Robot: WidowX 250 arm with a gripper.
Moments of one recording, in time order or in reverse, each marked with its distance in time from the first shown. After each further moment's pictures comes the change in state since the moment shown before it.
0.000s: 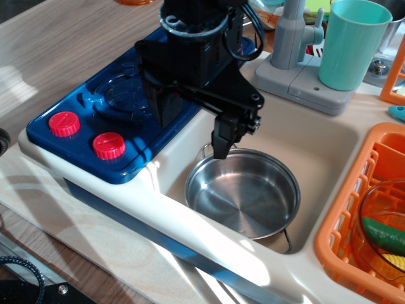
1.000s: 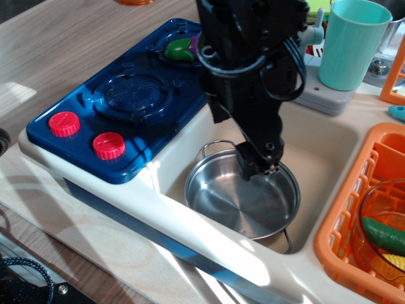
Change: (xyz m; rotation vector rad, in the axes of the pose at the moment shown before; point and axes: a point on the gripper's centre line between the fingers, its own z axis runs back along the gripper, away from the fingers) arm 0.012 -0.038 -0.003 -0.006 -0.189 -0.616
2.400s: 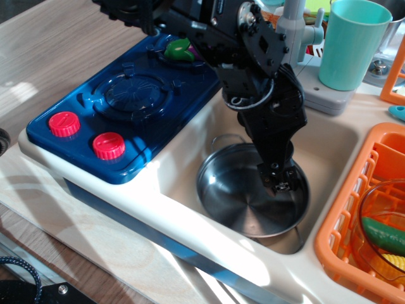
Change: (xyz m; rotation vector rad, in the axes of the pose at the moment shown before) arm 0.022 0.003 -0.079 -0.191 -0.142 -0.145
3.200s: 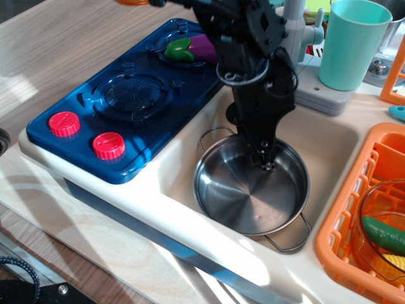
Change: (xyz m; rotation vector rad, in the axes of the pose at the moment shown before) arm -0.003 0.008 0.020 -0.024 0.145 0.004
